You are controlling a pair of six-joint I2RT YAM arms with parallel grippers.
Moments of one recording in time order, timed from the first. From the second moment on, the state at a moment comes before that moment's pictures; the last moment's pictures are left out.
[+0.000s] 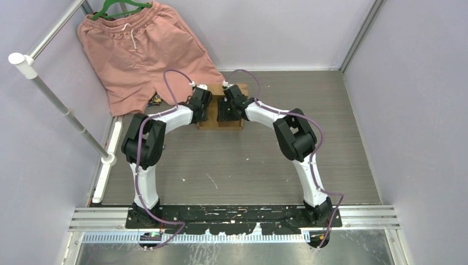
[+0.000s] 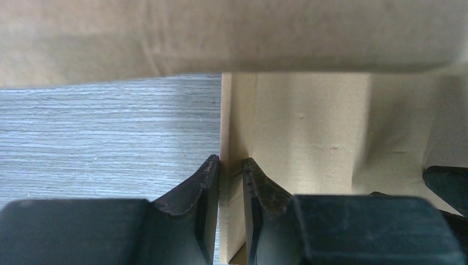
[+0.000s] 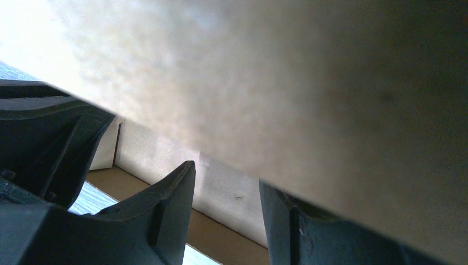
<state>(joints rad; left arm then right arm) -0.42 1.99 1.33 -0.22 -0.34 -0.29 0.62 2.25 1.68 -0.26 -0.07 0.44</state>
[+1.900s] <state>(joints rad) -0.41 2.08 1.48 -0.39 -0.49 -0.31 0.63 2.27 1.70 -0.26 -0.09 0.42</state>
